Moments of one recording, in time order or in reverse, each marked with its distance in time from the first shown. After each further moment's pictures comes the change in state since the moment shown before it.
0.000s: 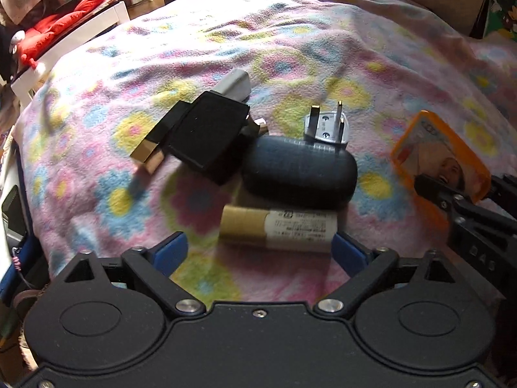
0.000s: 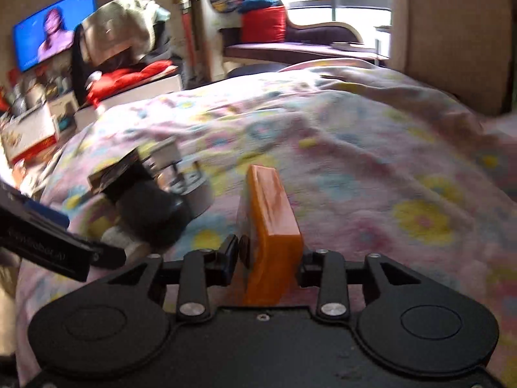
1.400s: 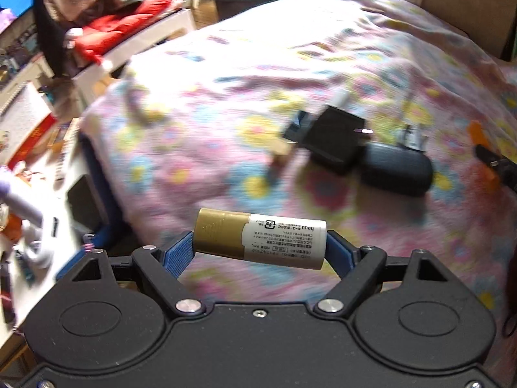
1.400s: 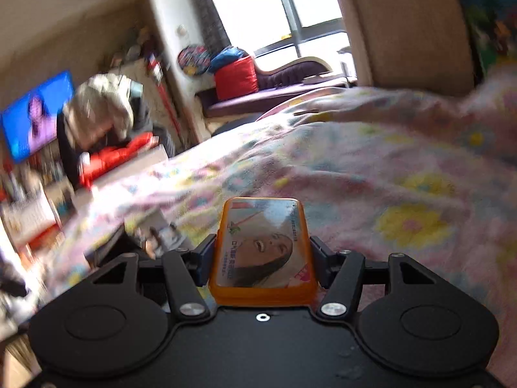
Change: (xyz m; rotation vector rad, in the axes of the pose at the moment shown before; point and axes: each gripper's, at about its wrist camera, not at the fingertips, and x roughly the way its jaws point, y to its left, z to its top) left arm -0.072 0.103 -0.028 -0.042 -0.045 0.140; right arm 0.001 -0.043 -0.011 0.266 -0.229 0.037
